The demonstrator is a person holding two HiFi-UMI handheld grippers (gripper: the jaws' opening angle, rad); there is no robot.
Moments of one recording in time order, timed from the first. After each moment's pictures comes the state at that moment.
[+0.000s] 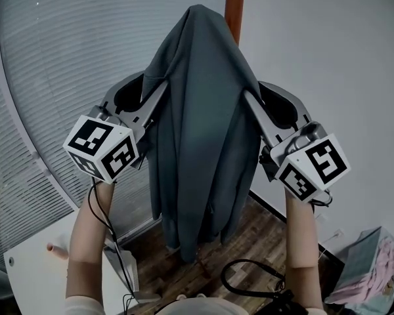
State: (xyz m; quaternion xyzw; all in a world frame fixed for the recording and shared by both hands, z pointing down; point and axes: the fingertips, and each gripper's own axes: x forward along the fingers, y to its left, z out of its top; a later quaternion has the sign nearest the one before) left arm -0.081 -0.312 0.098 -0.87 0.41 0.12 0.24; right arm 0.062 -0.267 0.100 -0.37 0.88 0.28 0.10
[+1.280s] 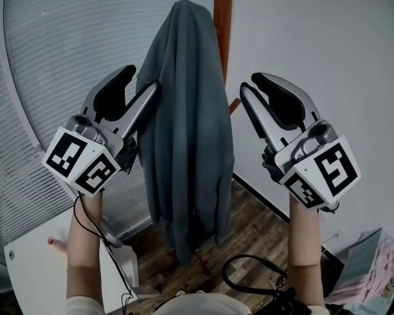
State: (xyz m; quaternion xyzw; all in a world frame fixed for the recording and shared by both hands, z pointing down) left arm -0.112 -0.261 0.090 -0.86 0.39 0.16 0.27; right arm 0.037 -0.233 0.087 -0.34 0.88 0.32 0.10
